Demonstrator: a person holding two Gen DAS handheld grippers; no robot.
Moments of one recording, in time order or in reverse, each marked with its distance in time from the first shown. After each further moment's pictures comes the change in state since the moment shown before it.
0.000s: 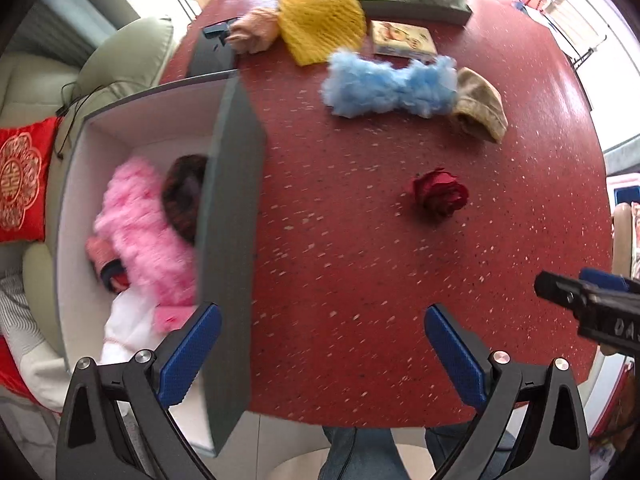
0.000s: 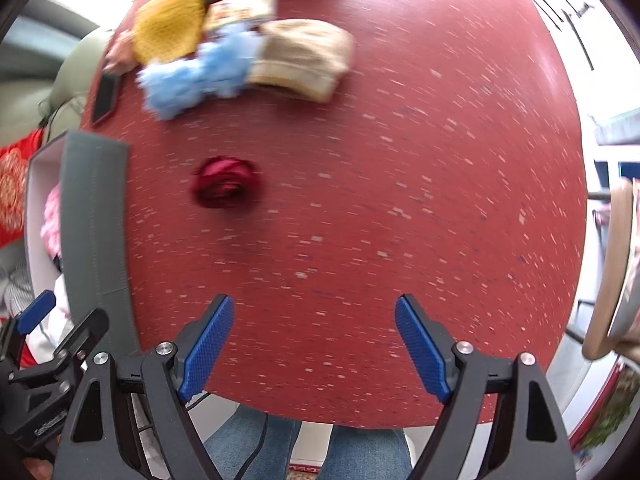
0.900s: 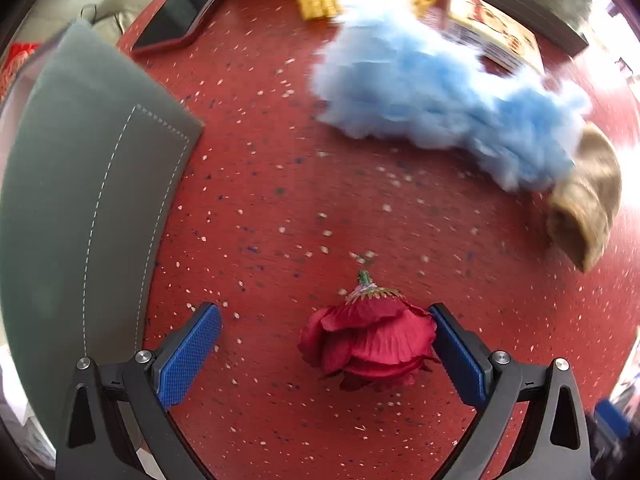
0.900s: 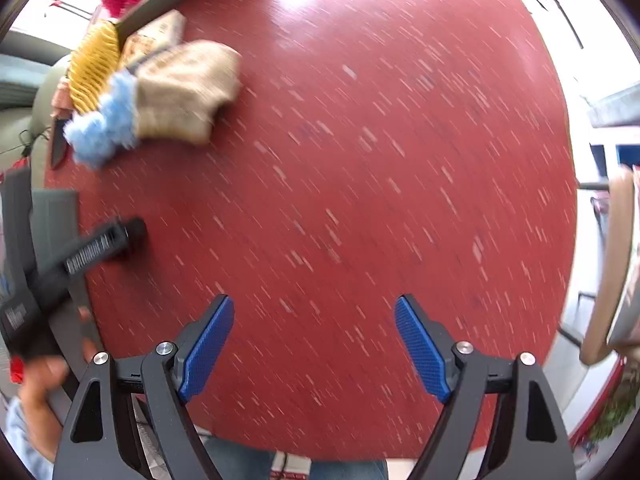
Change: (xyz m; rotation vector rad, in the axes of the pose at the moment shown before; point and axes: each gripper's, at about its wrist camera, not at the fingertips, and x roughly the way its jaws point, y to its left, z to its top) left arm 0.117 -0.049 0.095 -0.283 0.088 0.021; right arm 0.023 -0.068 0.058 0.030 0.005 0.010
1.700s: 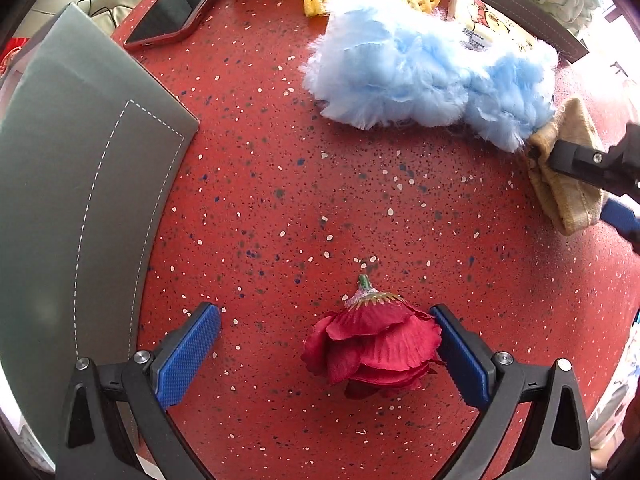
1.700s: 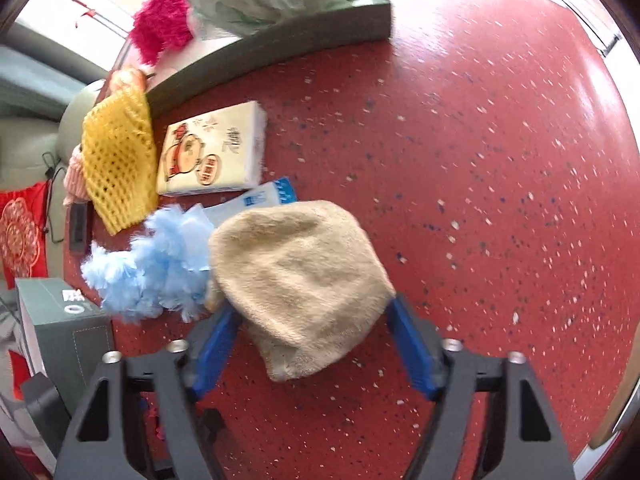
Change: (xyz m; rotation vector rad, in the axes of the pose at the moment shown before) left arm 0.013 0.023 0.007 -0.013 0.008 -0.055; right arm 0.032 0.086 0.157 -0.104 -0.157 0.091
